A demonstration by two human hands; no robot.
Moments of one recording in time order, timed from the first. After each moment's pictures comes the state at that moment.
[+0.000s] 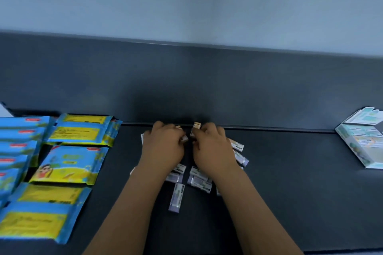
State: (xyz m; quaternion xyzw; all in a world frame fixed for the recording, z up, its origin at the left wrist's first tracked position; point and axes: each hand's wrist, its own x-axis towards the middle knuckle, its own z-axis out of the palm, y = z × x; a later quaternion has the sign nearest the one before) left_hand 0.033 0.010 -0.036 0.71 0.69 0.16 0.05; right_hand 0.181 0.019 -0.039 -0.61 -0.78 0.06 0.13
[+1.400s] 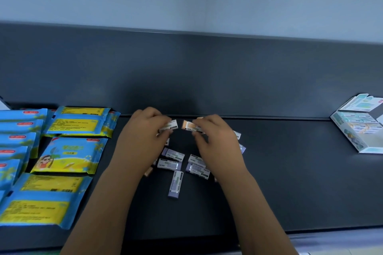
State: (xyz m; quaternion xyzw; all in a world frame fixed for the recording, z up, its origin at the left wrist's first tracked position) left_hand -0.003 -0.025 -0.017 0.72 0.61 0.32 0.00; right_hand 0.195 -0.013 -0.029 -0.52 -0.77 0.09 0.37
